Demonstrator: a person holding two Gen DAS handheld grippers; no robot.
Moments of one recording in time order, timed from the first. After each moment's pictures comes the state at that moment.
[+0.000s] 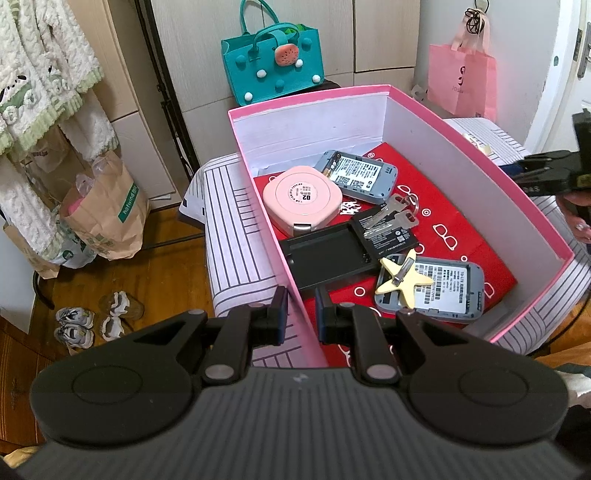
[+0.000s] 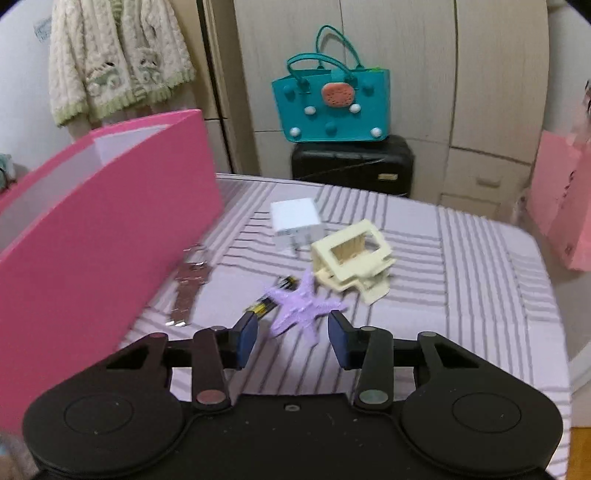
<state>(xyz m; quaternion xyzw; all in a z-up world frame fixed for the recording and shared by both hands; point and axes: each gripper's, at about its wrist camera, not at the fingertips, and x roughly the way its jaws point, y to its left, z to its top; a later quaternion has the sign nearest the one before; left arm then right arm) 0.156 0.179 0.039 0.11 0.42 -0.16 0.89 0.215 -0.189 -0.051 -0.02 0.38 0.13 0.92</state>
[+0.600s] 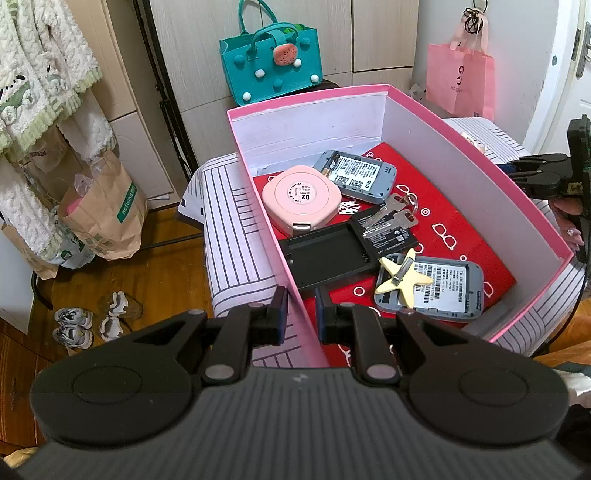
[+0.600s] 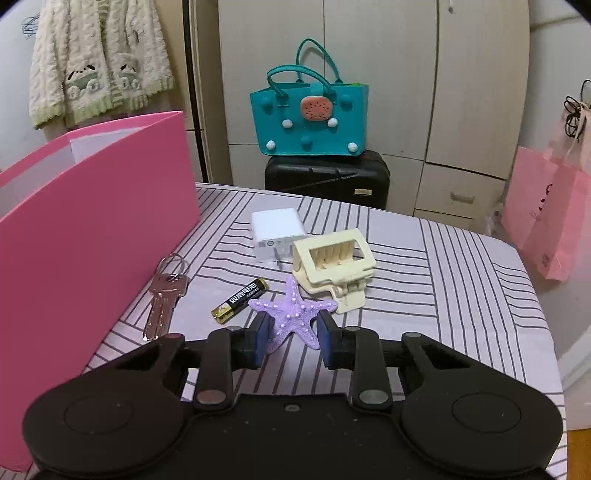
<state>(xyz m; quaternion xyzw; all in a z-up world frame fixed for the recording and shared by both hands) 0.156 0.178 0.039 0.10 0.42 -0.16 0.89 0.207 -0.178 -0.053 -0.03 0.35 0.09 0.93</state>
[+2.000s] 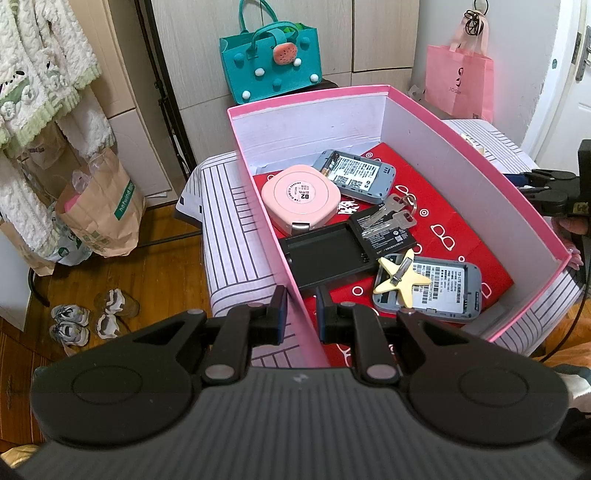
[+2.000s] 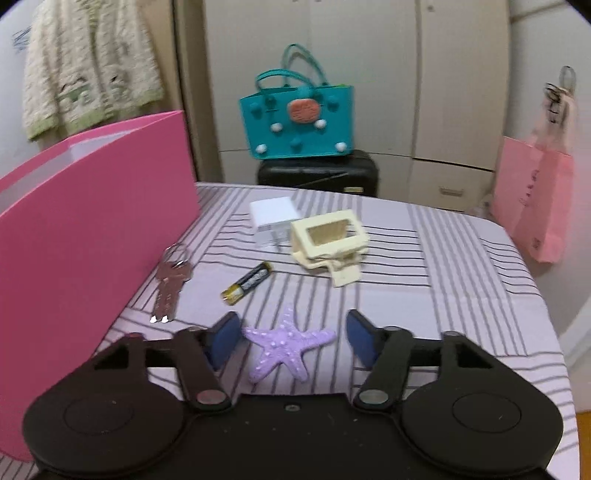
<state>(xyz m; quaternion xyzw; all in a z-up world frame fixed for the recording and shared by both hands) 0.157 0.180 0.040 0.10 0.42 -0.17 0.89 0.183 -0.179 -0.061 -0.01 0.33 0.06 0.94</state>
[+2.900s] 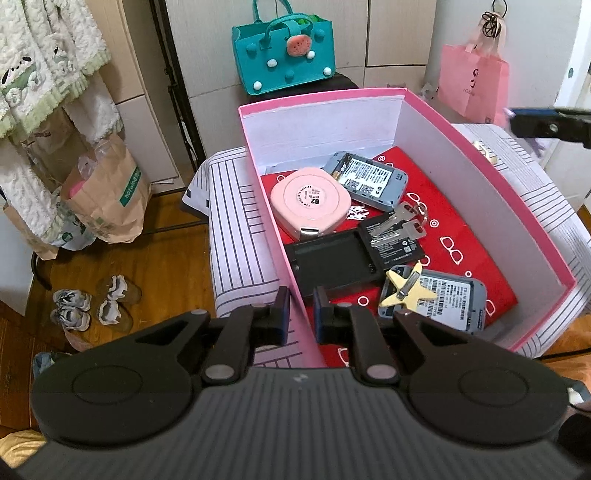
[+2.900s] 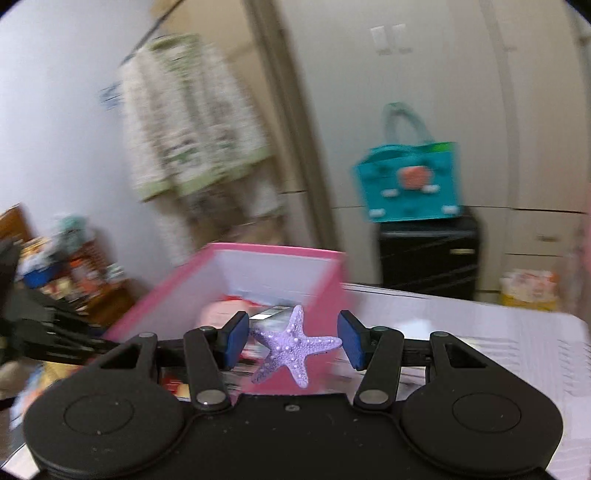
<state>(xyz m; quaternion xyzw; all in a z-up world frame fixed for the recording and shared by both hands) 0.174 0.177 0.045 0.08 0.44 -0.15 0.88 0.196 -0.121 0.068 0.04 0.30 0.29 0.91</state>
